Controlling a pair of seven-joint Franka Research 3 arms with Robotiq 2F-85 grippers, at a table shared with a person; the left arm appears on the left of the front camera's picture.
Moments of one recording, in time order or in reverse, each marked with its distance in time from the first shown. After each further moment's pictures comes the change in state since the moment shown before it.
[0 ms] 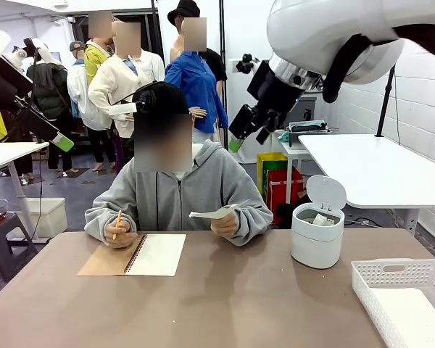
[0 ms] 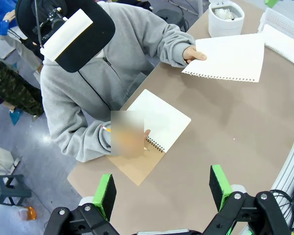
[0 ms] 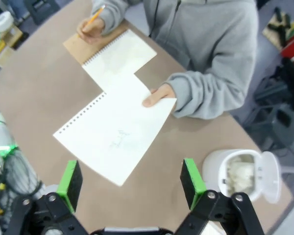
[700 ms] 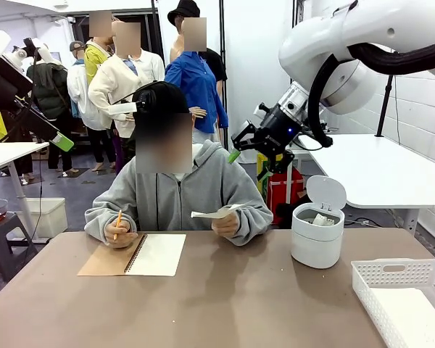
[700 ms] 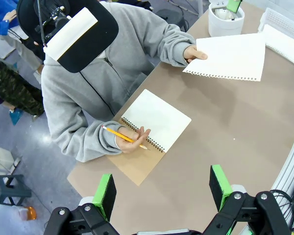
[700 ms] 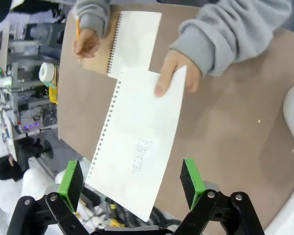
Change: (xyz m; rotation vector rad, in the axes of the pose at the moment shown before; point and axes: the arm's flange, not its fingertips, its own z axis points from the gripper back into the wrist) left arm 0.000 0.000 0.000 0.000 0.000 0.000; right arm -0.005 -0.089 -0.080 0.295 0.162 -0.740
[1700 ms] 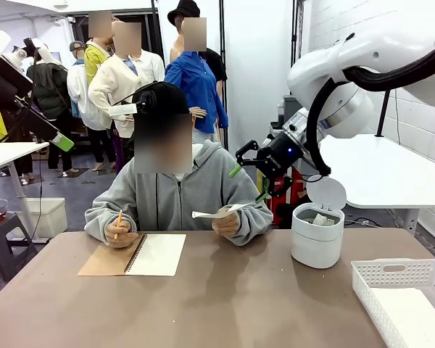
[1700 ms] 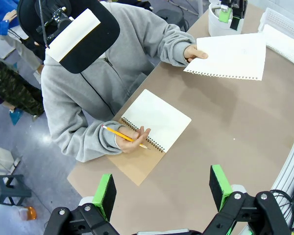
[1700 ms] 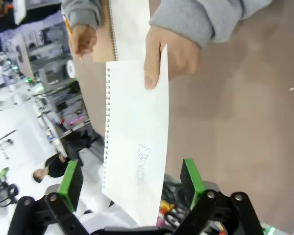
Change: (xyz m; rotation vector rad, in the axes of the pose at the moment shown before) left arm 0.000 0.000 0.000 0.000 0.000 0.000; right arm 0.017 -0.053 -0.044 0.166 0.159 -0.296
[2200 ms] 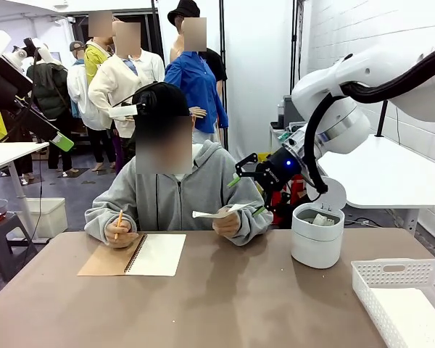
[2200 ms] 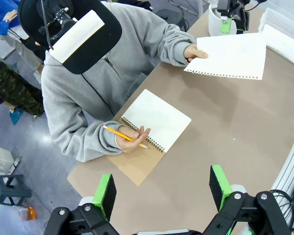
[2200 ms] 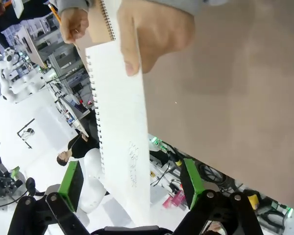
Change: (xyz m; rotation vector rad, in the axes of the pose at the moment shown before) left arm 0.000 0.000 0.000 0.000 0.000 0.000; right arm 0.013 -0.028 -0.029 0.049 0.164 -0.152
